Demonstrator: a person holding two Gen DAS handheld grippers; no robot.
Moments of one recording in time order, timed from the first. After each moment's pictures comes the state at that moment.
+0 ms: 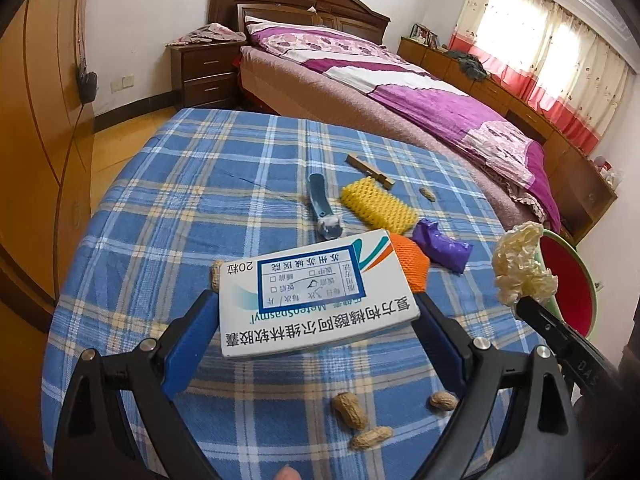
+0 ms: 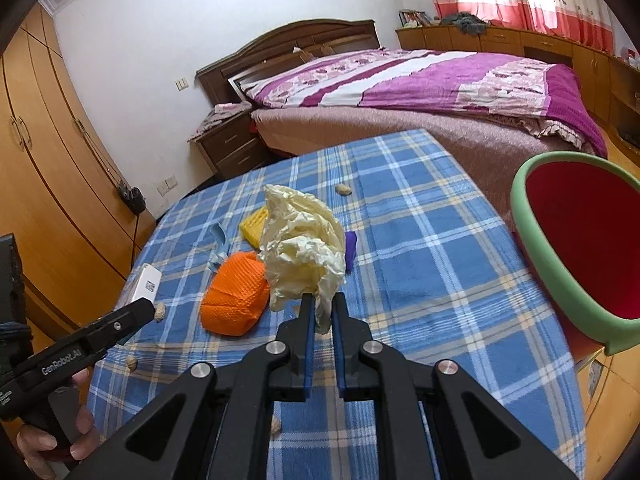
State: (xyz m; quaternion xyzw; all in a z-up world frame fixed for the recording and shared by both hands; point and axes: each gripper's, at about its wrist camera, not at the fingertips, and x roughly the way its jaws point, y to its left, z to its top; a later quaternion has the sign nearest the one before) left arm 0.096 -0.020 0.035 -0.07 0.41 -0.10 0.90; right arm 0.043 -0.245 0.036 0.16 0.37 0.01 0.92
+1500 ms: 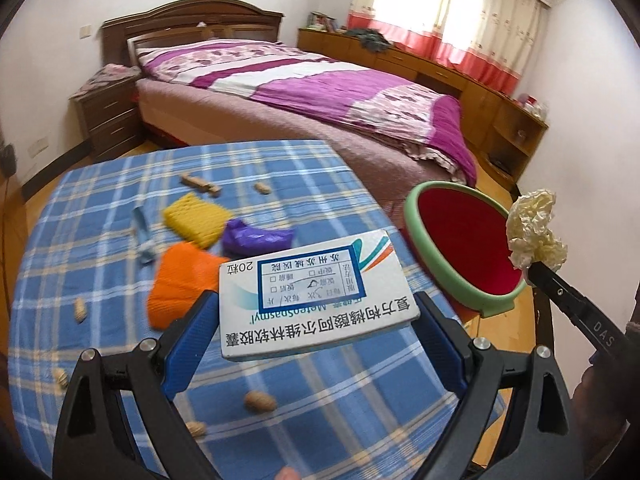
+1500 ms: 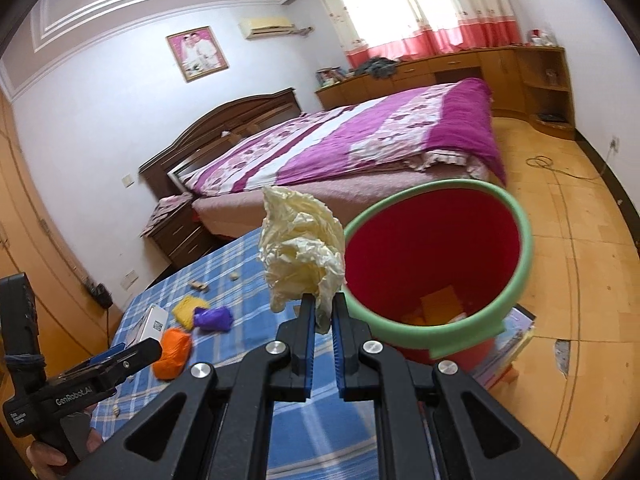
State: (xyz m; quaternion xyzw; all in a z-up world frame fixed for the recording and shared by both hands) left arm 0.050 -0.165 0.070 0.02 0.39 -0.26 0.88; right arm -0.075 -0.379 0.076 0.23 0.26 -0.12 0.93
